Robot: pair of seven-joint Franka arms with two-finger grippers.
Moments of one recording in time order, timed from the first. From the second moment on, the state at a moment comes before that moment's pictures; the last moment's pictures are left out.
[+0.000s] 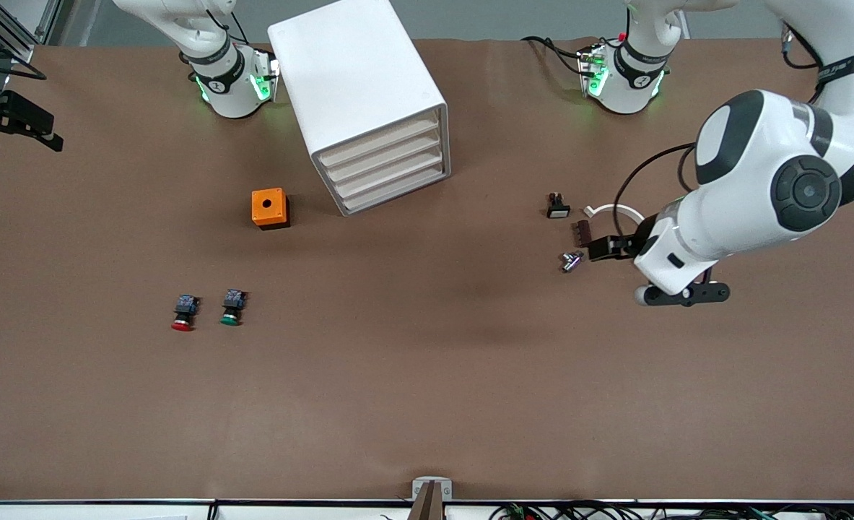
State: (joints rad) left arm -0.02 0.30 -0.27 -1.54 -0.07 1.69 -0.29; right arm -0.05 -0.16 -0.04 -1.67 0.01 1.46 -0.14
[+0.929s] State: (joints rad) left arm 0.24 -0.03 -0.27 -1.84 -0.05 1.75 0.01; right arm -0.06 -0.16 -0.04 -1.67 0.01 1.49 -0.14
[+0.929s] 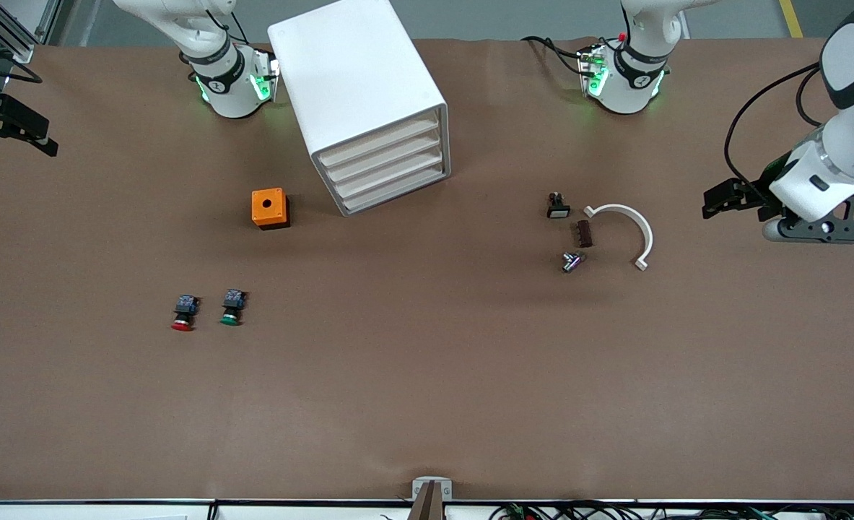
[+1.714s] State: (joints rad) left arm 0.18 -0.05 -0.19 -1.83 -0.05 1.75 0.01; right arm -0.06 -0.16 -0.03 -1.67 0.01 1.50 -0.15
